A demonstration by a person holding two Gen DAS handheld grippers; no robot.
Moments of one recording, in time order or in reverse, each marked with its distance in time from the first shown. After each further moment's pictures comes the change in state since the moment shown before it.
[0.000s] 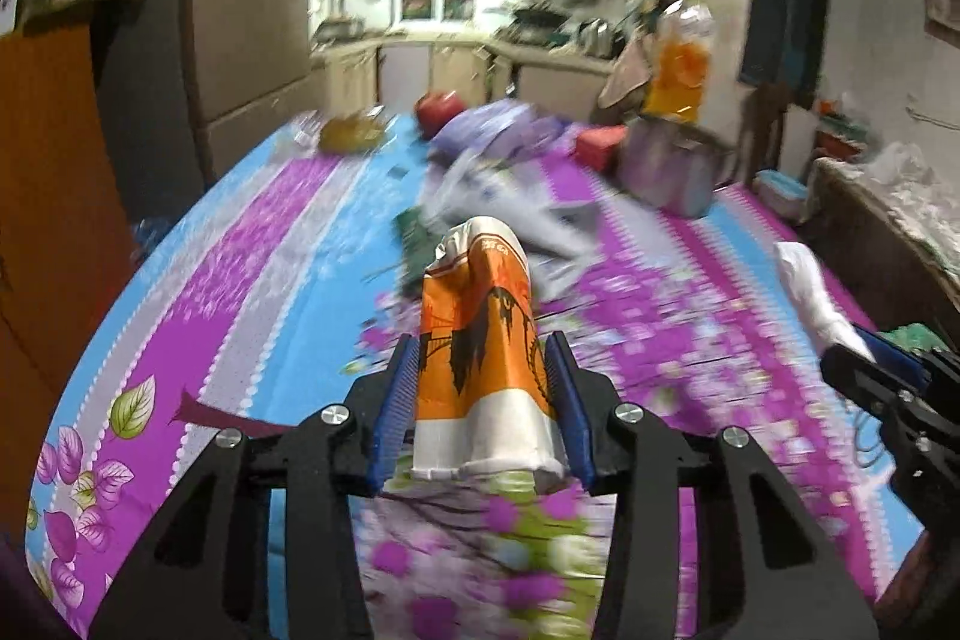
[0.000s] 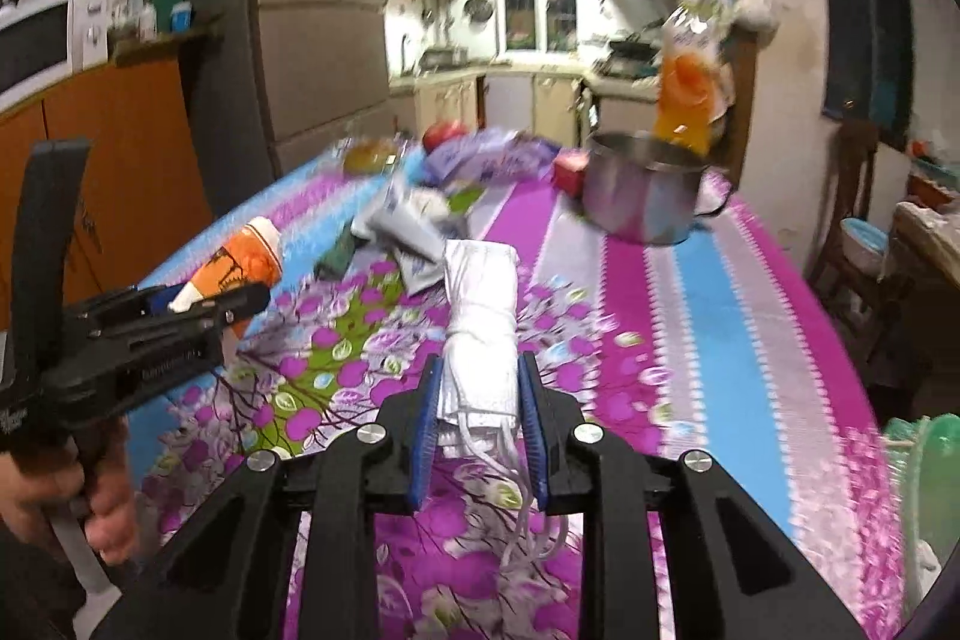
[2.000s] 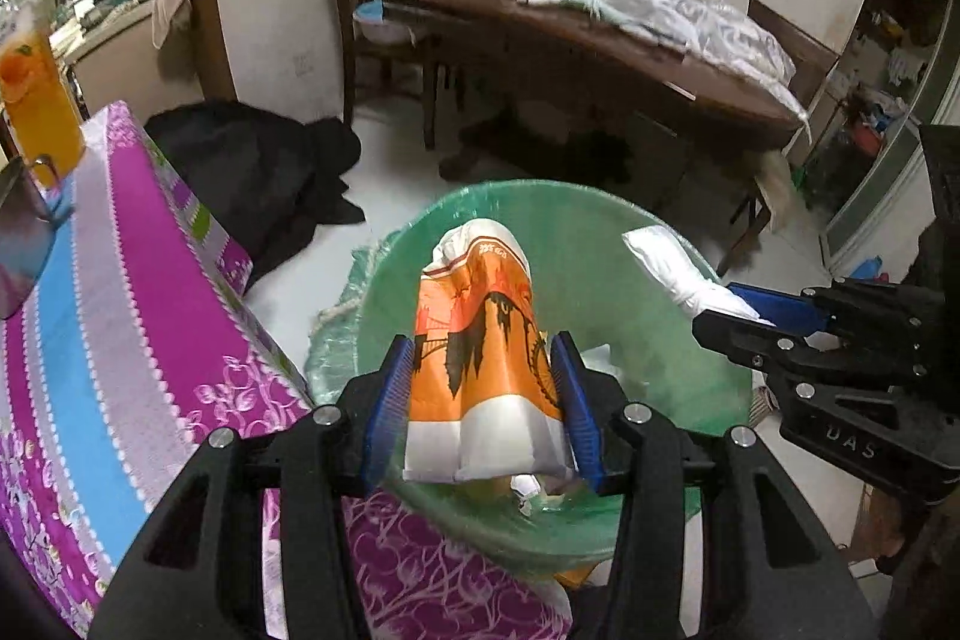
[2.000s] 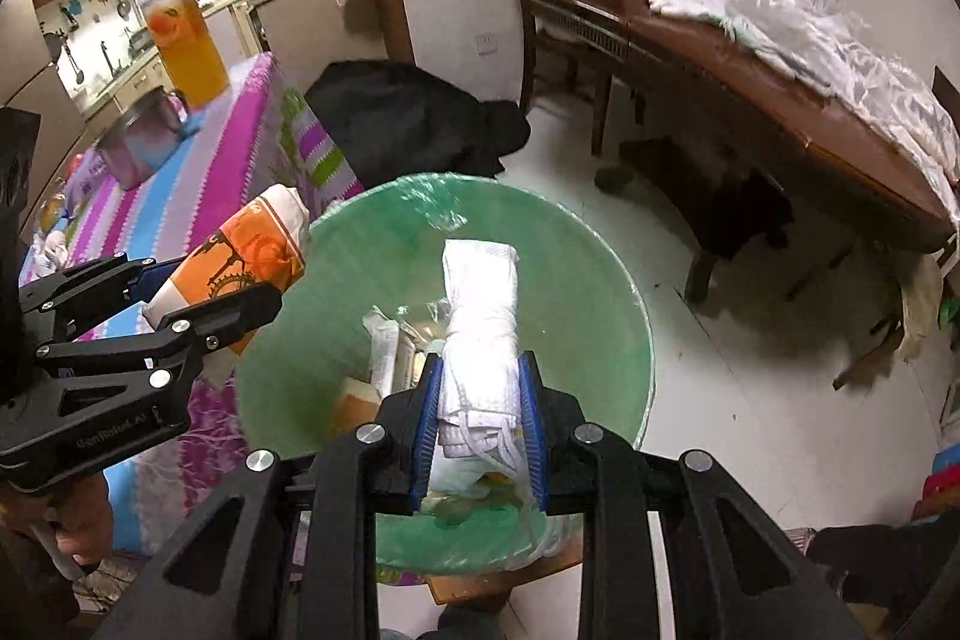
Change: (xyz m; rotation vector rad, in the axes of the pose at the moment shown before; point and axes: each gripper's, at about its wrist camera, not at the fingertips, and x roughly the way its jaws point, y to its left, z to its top) left arm 0.052 -0.471 -0.034 0.532 0.379 -0.647; right arm -0.128 -0.436 -0.114 0.482 0.389 -0.412
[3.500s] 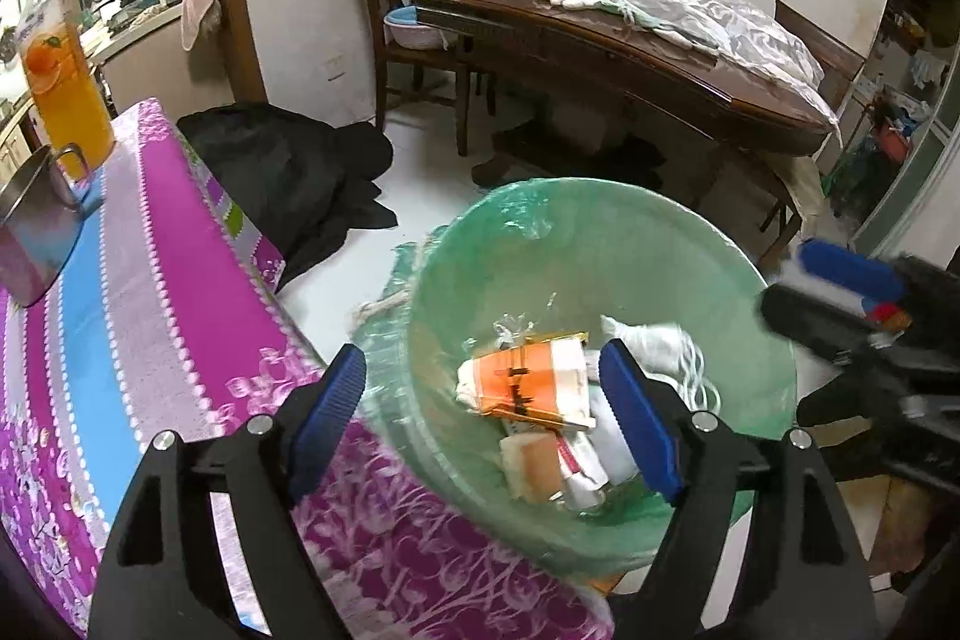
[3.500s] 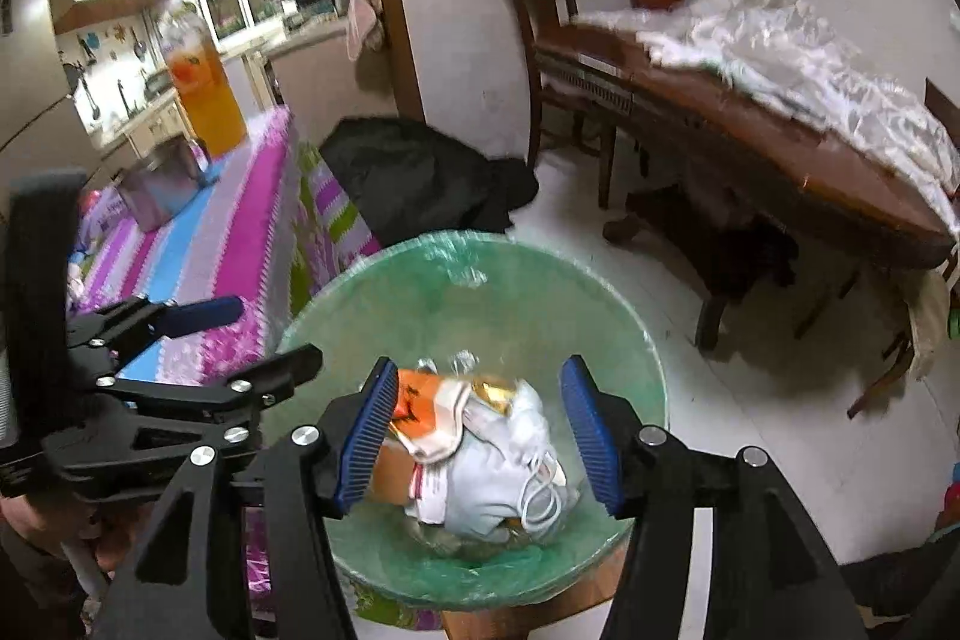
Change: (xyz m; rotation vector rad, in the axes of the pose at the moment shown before) left arm -0.012 0.020 -0.009 -0.019 -0.039 0.089; right arm -0.047 0.025 -0.012 0.001 -0.224 0.019
